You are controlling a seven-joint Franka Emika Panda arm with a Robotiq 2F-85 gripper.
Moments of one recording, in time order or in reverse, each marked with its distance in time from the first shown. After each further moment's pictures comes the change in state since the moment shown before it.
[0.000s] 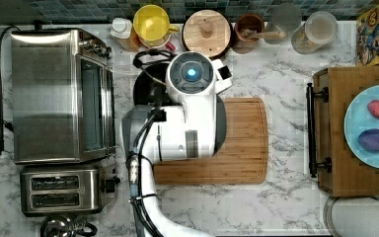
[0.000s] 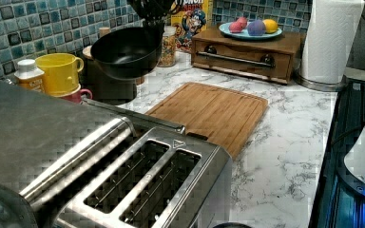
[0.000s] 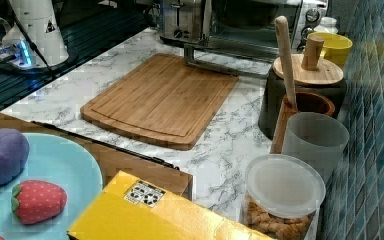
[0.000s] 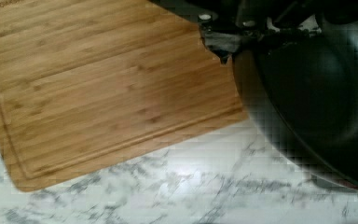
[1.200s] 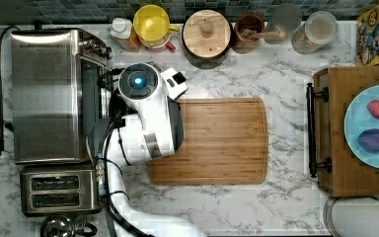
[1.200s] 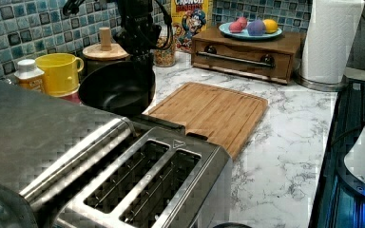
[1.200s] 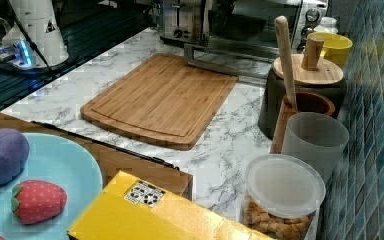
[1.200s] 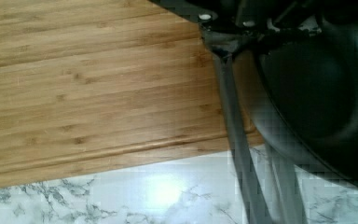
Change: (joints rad) arm 0.051 0.066 0.098 -0.046 -0.036 0.077 0.006
